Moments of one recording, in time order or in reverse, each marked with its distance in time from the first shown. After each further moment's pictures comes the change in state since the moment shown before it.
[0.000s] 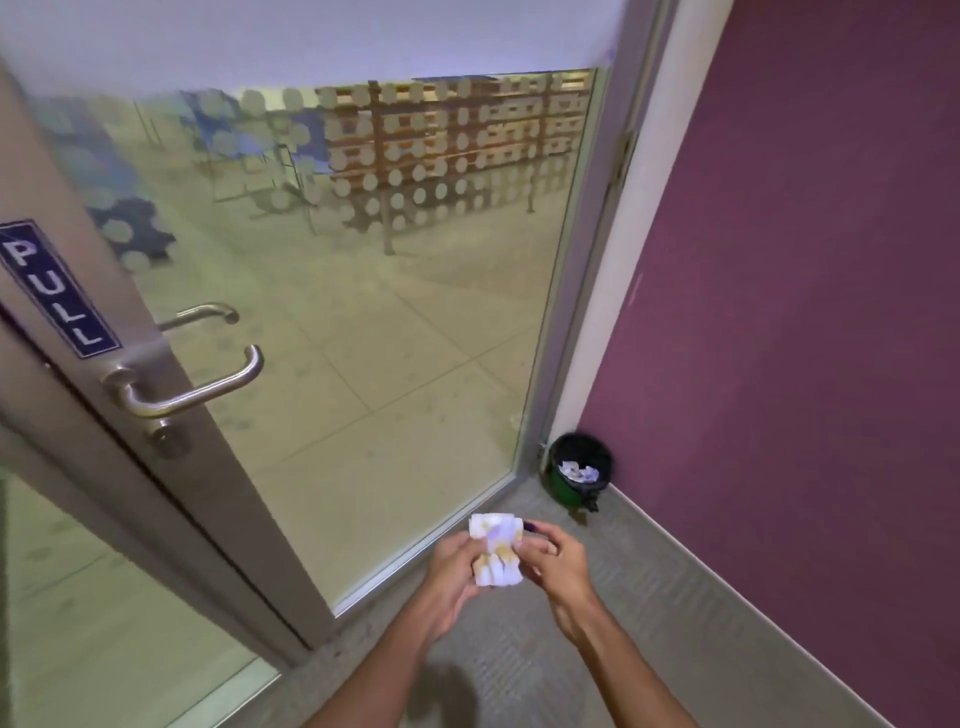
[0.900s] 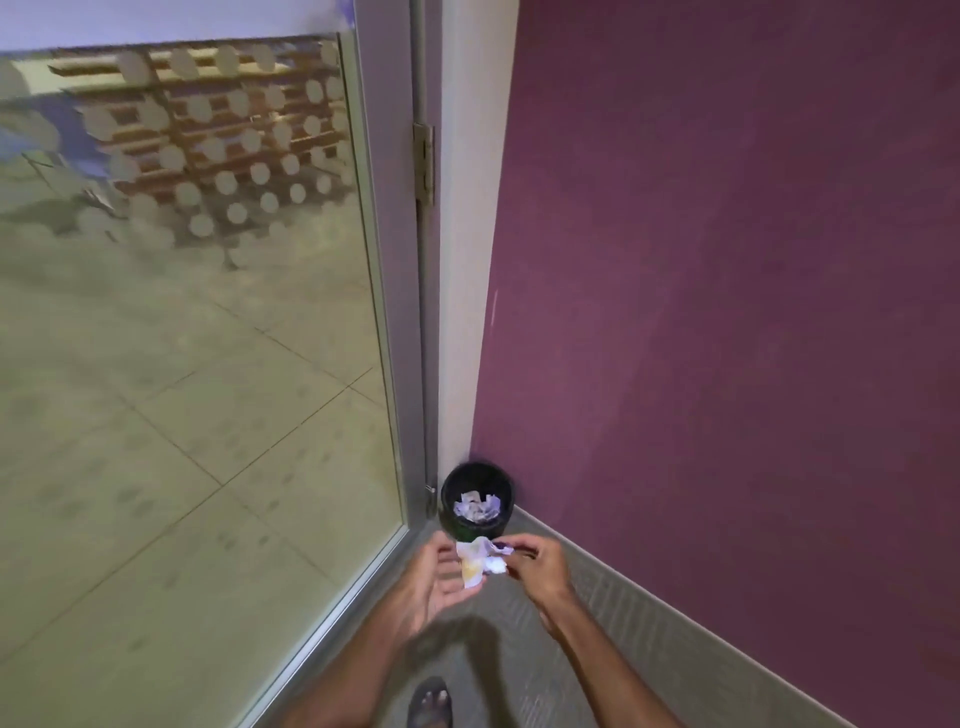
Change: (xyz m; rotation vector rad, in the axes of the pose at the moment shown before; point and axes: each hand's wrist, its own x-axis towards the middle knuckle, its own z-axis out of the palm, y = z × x) left_hand 0.244 0.067 0.201 0.054 -0.104 -0.251; right_hand 0.217 -0.098 -0.172 -0.201 0.254 -0.010
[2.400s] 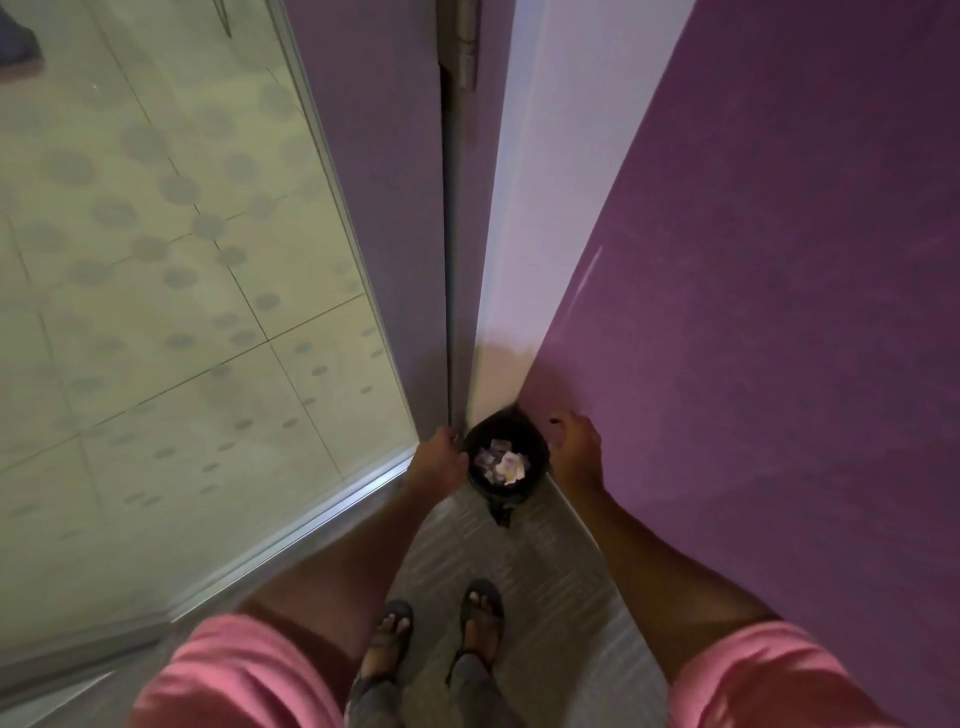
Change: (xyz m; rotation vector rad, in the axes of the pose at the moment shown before) left_hand 0.235 0.136 0.059 0.962 0.492 0.173; right_hand 0.342 -0.084 -0.015 -0.788 -0.109 -0.294
